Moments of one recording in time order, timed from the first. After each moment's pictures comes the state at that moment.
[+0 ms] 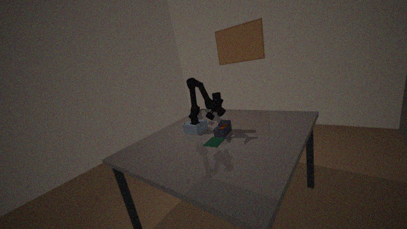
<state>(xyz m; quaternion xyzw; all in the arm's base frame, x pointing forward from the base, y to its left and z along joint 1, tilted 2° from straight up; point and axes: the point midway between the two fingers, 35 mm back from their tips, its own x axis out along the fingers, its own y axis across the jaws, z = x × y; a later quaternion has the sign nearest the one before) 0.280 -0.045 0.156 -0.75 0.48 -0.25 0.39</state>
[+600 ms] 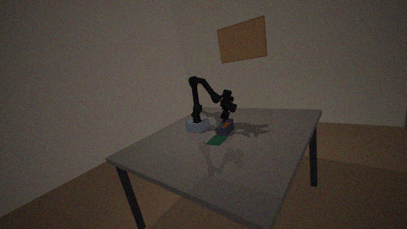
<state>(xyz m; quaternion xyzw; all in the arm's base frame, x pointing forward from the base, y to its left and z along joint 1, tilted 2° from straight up) 0.358 0.013 0.133 -0.73 0.34 -0.12 0.58</state>
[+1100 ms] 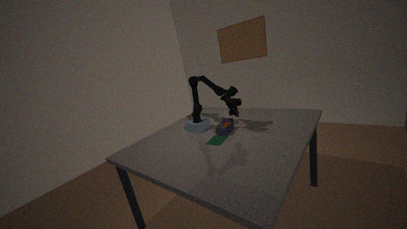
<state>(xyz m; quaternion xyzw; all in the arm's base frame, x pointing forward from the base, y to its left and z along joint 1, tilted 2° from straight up) 0.373 0.087 0.103 -0.49 0.36 0.08 0.79</state>
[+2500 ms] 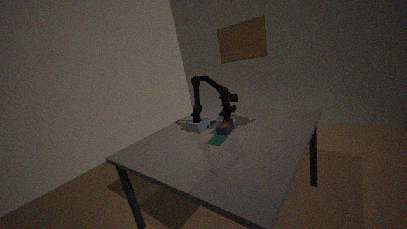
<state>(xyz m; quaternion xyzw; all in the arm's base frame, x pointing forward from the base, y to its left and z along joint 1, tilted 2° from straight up) 0.249 0.130 0.035 -0.06 0.69 0.09 0.71</state>
